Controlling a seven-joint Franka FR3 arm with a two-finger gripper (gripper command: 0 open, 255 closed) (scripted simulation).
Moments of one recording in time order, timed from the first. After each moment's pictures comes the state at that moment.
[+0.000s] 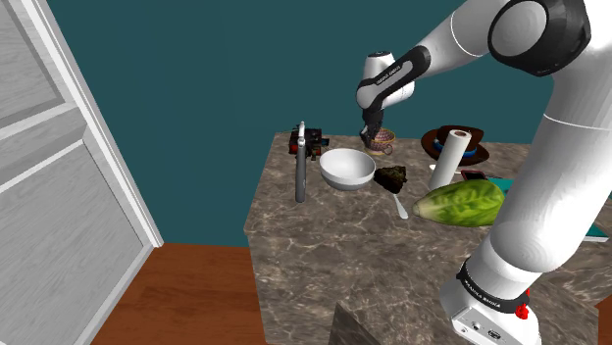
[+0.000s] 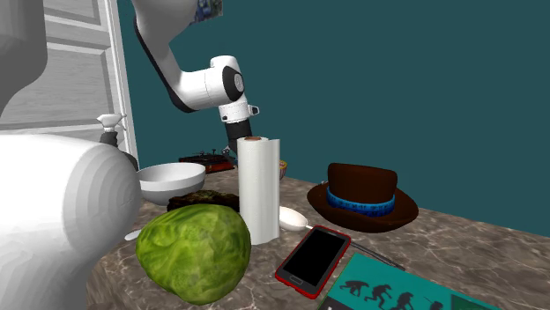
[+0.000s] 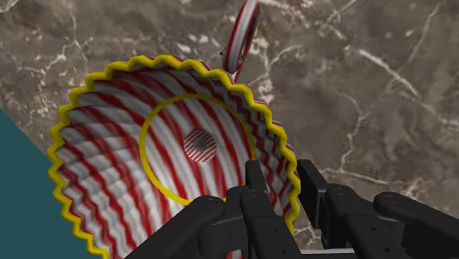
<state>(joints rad) -0.10 0.15 -0.31 -2.14 -0.17 2.35 -0.36</state>
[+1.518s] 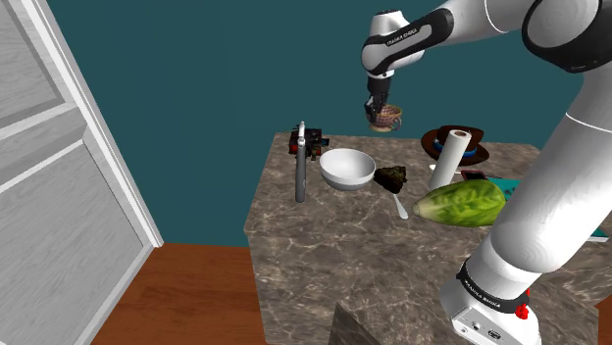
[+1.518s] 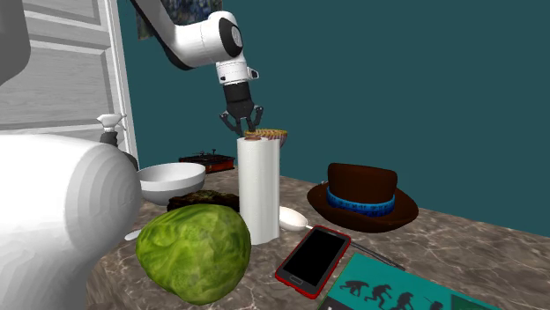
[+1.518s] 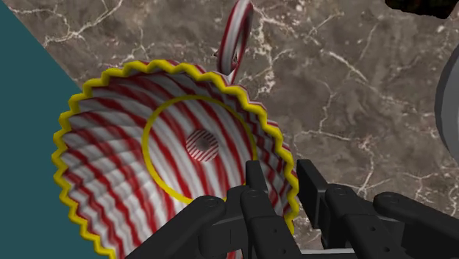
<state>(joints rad) -0.09 0.02 -0.31 -1.99 -0.18 2.09 -0.38</state>
